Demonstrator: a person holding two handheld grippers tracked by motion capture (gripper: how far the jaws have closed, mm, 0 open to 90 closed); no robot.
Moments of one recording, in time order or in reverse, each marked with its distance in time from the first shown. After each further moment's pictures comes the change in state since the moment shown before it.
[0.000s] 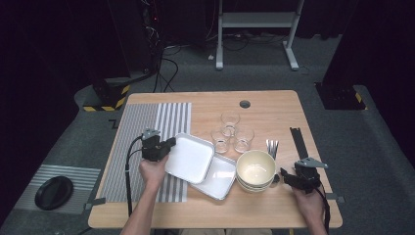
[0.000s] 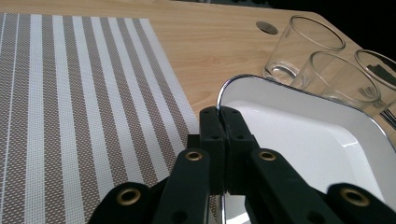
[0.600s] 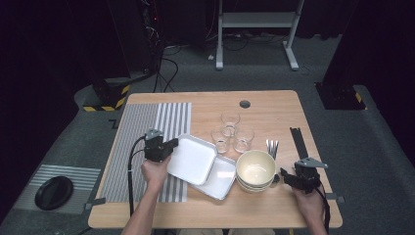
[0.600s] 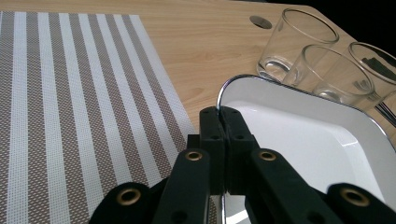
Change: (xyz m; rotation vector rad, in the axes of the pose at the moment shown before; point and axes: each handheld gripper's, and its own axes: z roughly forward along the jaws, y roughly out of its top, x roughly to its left) left arm -0.006 -0.001 0.004 0.014 -0.018 0.030; right arm 0.000 0.000 0.000 0.001 -0.001 0.004
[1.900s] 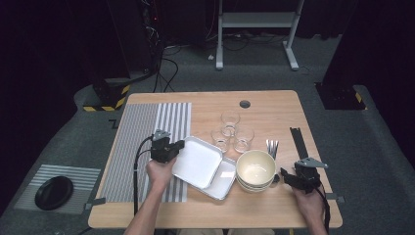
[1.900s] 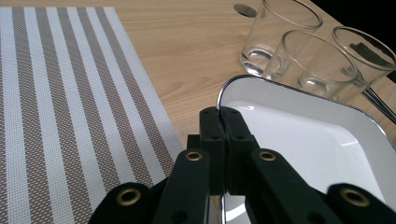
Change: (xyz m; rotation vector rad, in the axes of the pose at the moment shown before) left arm -0.015 -0.001 0.009 0.036 -0.032 0.034; right arm -0.001 0.000 0.000 -0.003 -0.001 -0.011
